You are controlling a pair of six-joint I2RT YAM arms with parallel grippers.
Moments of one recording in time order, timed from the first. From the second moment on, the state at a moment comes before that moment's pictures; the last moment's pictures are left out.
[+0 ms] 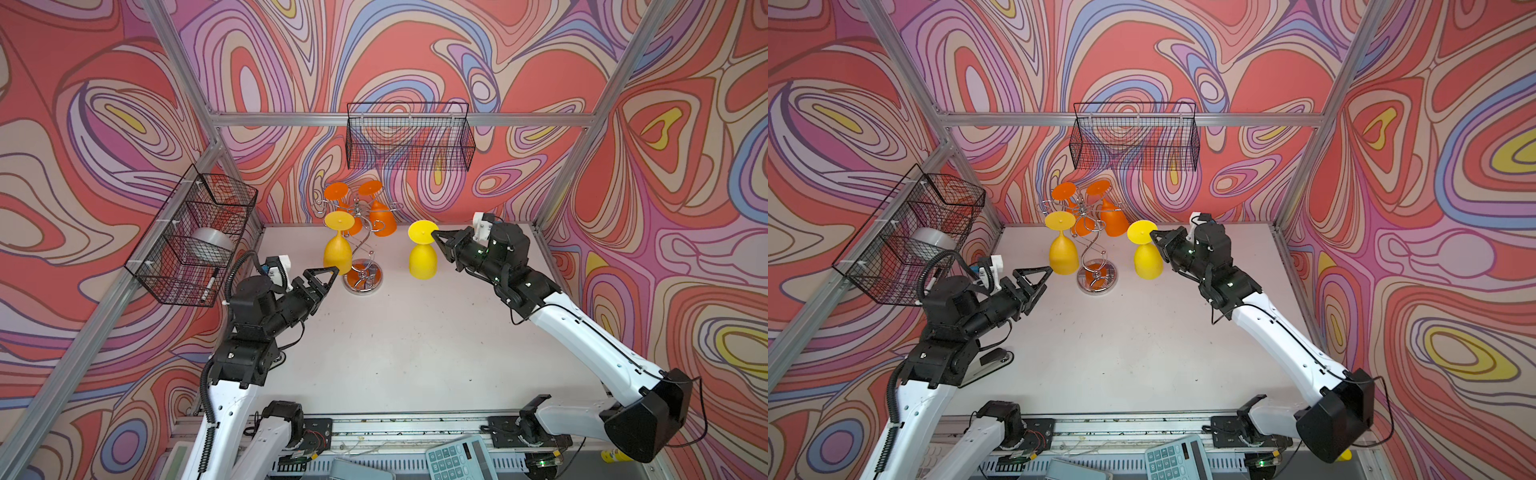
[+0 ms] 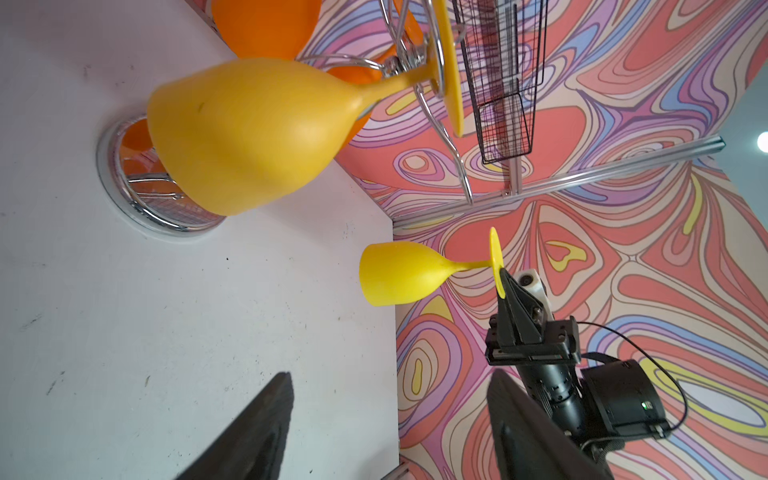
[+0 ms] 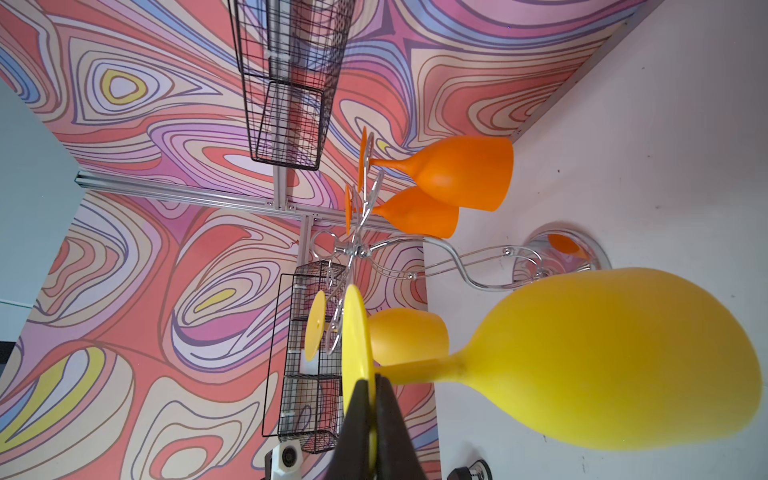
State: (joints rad) left arm -0.16 0.72 0.89 -0.44 0.49 -1.08; right arm 0.49 1.28 1.20 -0.08 -0.19 1.31
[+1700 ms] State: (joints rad) left arm -0.95 1.48 0.70 0.84 -0.20 -1.15; right arm 0.03 1.29 0.87 0.41 -0.51 2.08
